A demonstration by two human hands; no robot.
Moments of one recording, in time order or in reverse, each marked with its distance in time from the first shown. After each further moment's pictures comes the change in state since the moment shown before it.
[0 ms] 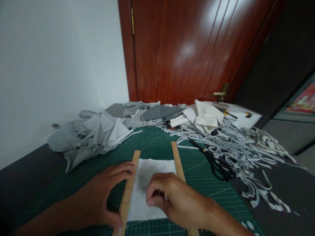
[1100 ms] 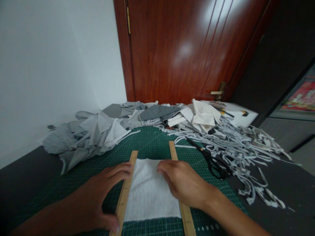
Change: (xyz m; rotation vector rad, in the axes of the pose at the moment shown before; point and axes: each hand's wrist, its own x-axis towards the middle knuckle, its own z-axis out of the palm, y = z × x) left_hand -0.004 -0.003 0.001 -0.001 -0.002 0.015; right_hand 0.001 0.015 -0.025 -0.501 0.086 0.049
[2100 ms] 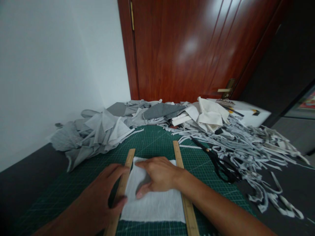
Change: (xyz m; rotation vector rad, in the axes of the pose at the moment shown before) left_hand -0.002 0.023 0.030 0.027 0.275 -0.352; right_hand 0.078 0.004 0.035 0.126 -0.281 -0.227
